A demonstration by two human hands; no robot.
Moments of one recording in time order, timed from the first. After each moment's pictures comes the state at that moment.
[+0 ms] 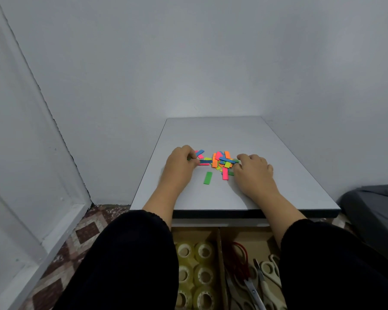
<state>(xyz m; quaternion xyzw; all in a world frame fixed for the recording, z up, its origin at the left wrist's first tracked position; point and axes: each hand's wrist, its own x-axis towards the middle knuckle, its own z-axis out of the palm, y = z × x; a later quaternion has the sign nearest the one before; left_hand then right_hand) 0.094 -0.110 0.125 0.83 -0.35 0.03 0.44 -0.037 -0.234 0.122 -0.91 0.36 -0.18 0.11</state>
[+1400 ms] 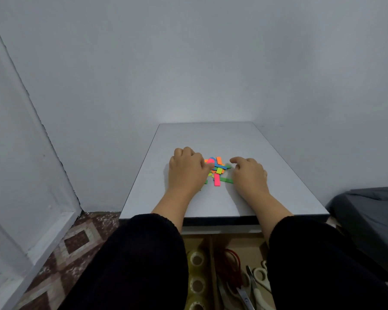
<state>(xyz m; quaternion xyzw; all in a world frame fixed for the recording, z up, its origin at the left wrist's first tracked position) 0.075 -0.141 0.125 0.87 -0.38 0.19 0.25 -0.034 -0.248 0.122 -0.87 0.39 -0.23 0.19</state>
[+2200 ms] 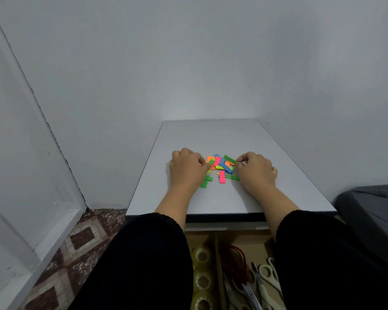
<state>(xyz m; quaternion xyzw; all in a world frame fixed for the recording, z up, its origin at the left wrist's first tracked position) 0.078 -0.137 0.126 0.89 -0.34 0.10 0.29 -0.031 -0.255 0.122 -0.84 0.42 -0.26 0.21</state>
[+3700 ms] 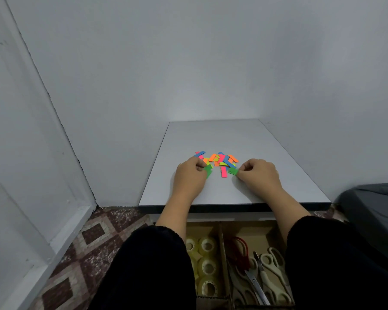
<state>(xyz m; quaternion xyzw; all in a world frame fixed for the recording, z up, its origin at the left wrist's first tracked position) 0.052 -0.098 0.123 0.82 -0.30 -0.03 0.48 -0.060 -0.241 0.120 -0.86 0.36 -0.25 0.28</state>
